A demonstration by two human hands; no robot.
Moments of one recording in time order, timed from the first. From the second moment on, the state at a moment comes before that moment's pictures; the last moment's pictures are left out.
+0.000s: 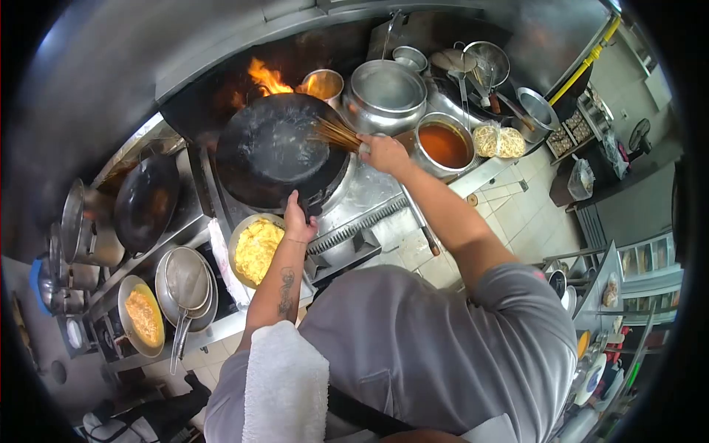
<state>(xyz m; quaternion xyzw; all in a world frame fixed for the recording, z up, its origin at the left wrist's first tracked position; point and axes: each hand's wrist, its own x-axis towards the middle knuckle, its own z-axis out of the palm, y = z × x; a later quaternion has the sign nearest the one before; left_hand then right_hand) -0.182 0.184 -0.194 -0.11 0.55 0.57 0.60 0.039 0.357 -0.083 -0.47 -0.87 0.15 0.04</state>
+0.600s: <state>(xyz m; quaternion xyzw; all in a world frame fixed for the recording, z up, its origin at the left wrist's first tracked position) -0.174 0.181 -0.201 -0.13 0.52 0.61 0.58 0.032 0.362 -0.073 -0.42 -0.90 0.09 0.03</state>
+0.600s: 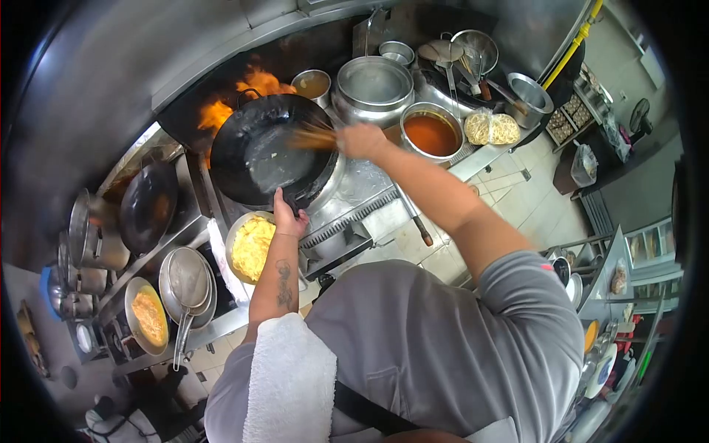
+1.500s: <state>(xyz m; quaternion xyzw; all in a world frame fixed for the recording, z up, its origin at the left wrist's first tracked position) -0.176 0.107 -0.099 0.04 0.66 0.62 0.42 0.284 0.206 -0.129 -0.58 -0.59 0.48 0.30</state>
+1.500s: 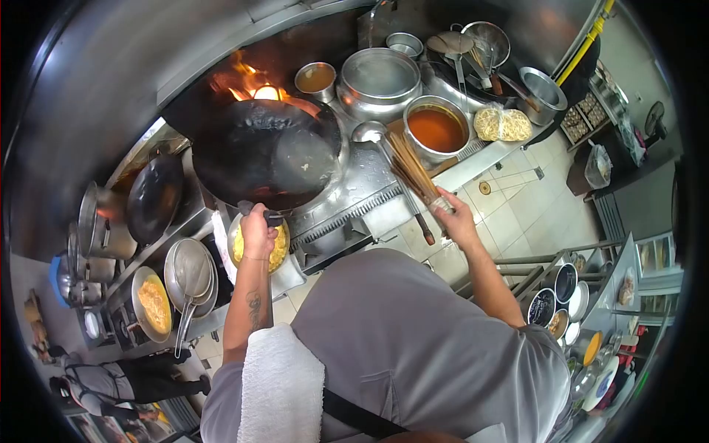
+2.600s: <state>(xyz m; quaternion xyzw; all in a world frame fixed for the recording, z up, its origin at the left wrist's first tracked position) -0.138 0.060 -0.149 0.32 0.76 0.56 0.04 0.175 0.254 -0.219 -0.56 -0.69 0.45 0.10</state>
